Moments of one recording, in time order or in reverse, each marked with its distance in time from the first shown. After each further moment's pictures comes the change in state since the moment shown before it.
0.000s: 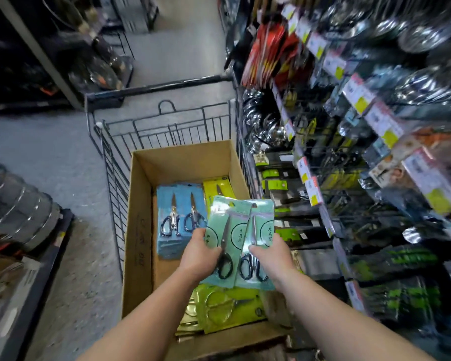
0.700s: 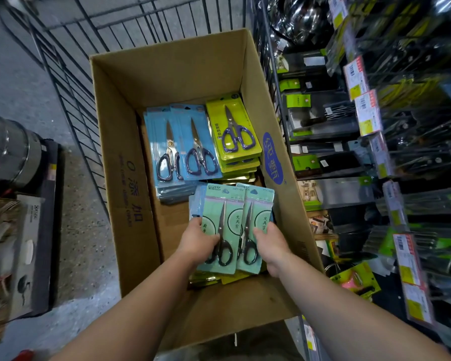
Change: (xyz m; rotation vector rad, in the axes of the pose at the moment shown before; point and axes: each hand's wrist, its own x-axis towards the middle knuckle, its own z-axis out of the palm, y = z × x) left_hand 0.064 -0.118 0.018 0.011 -0.179 -0.380; right_hand 0.058 0.097 0.113 0.143 -0.147 0.455
